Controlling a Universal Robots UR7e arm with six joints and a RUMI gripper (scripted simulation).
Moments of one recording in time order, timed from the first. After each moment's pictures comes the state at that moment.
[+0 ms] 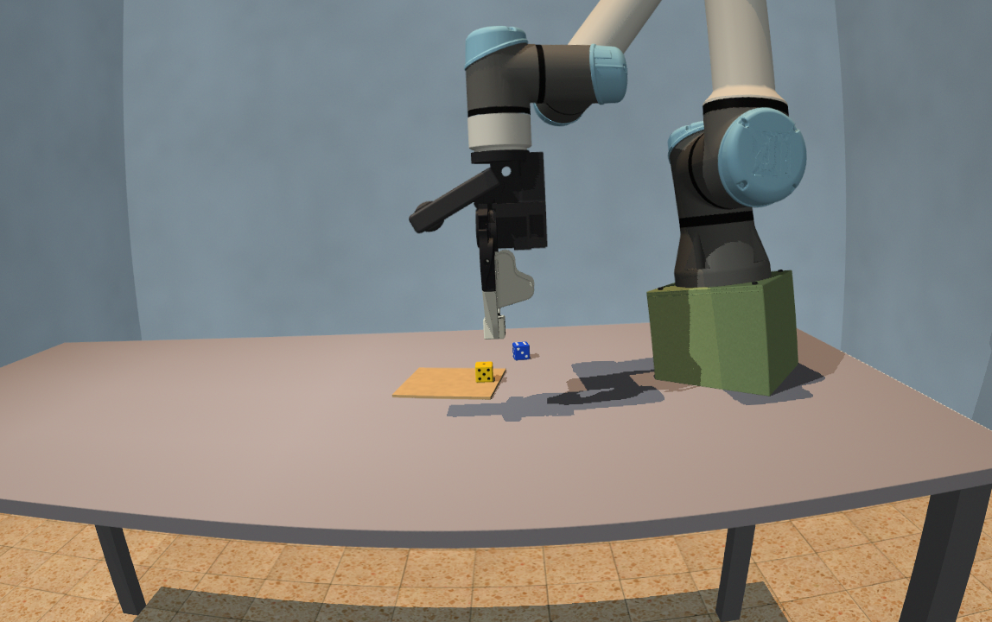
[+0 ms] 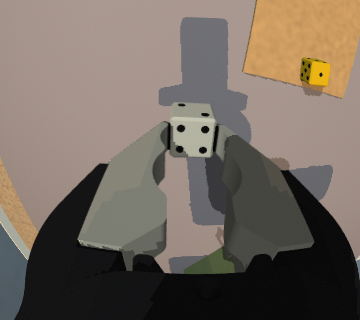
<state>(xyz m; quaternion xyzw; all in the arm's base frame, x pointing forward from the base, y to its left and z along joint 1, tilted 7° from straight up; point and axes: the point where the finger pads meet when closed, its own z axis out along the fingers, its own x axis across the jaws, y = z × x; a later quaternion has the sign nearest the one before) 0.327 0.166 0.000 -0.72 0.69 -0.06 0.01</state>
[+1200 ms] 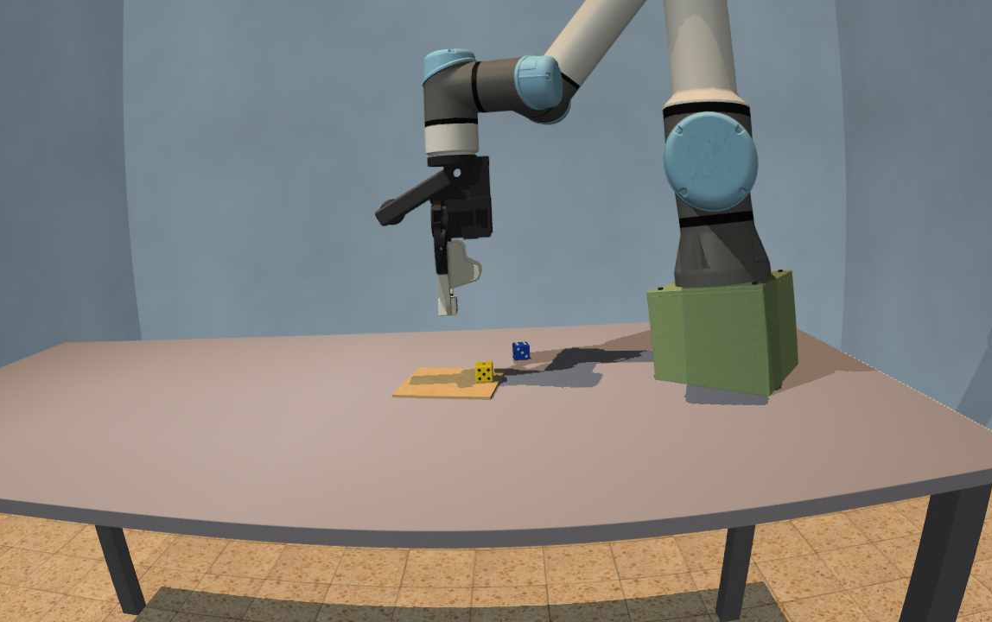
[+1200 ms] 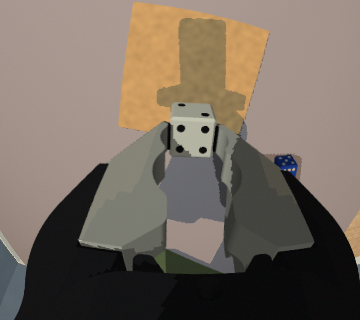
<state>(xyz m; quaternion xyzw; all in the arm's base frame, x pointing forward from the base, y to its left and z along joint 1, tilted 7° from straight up) 0.407 0.040 0.022 -0.74 0.67 -0.06 0.01</state>
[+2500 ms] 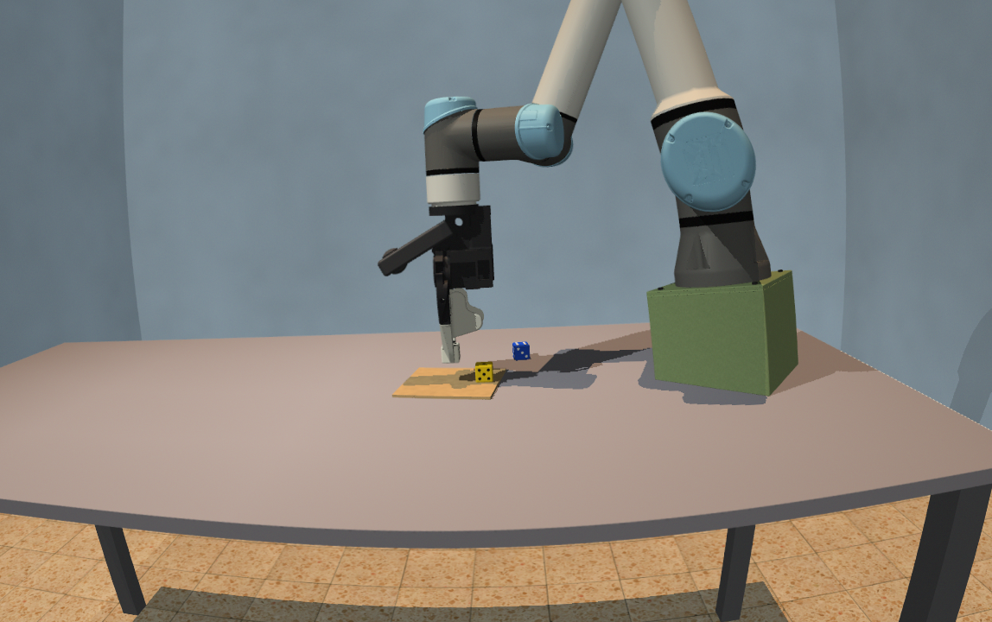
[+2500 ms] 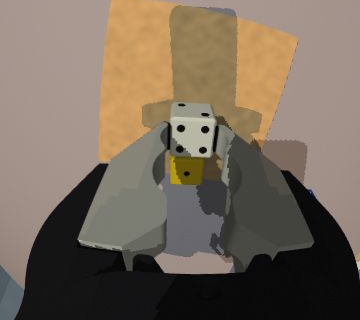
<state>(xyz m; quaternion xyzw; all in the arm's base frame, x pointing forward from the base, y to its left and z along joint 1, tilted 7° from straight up) 0.415 0.033 -0.047 -0.74 0.67 -0.06 0.01</state>
